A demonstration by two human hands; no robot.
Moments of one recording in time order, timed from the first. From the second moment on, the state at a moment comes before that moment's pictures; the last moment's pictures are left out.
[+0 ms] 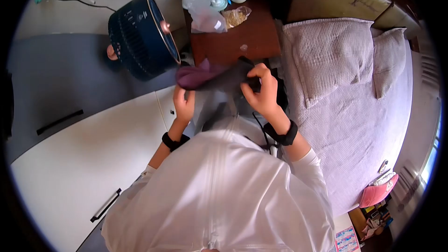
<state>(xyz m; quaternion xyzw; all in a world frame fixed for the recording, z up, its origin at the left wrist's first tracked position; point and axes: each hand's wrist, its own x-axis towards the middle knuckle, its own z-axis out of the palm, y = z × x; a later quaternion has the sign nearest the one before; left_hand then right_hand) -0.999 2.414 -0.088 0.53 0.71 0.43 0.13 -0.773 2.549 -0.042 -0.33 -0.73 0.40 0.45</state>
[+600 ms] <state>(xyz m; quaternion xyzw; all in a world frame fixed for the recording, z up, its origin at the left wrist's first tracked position) -1.099 2.502 -0.298 0.36 0.81 0.35 0.31 -0.777 2.703 -0.283 -0.62 -0.68 0.38 0.09</state>
